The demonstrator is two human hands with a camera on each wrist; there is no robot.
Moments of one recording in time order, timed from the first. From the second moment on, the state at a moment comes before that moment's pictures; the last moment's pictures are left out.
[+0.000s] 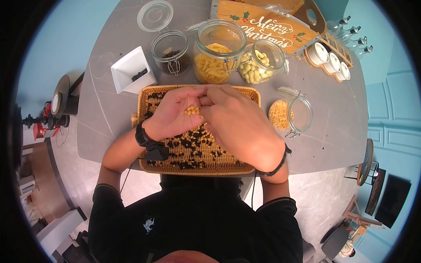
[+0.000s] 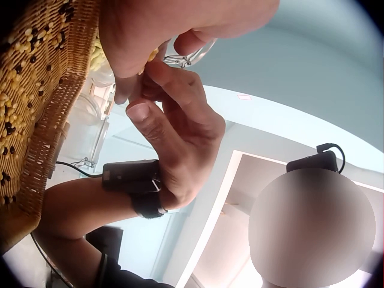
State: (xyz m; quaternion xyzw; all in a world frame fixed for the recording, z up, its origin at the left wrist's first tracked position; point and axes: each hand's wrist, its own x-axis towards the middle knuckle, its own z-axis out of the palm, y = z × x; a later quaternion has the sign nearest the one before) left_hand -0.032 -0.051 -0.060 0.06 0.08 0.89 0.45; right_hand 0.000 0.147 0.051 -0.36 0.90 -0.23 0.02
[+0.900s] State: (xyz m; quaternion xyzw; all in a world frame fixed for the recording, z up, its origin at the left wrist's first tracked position) left_hand -0.026 -0.049 -0.046 -0.02 0.18 0.89 0.41; right_hand -0.015 0.135 0.036 -0.38 0.89 -0.25 0.03
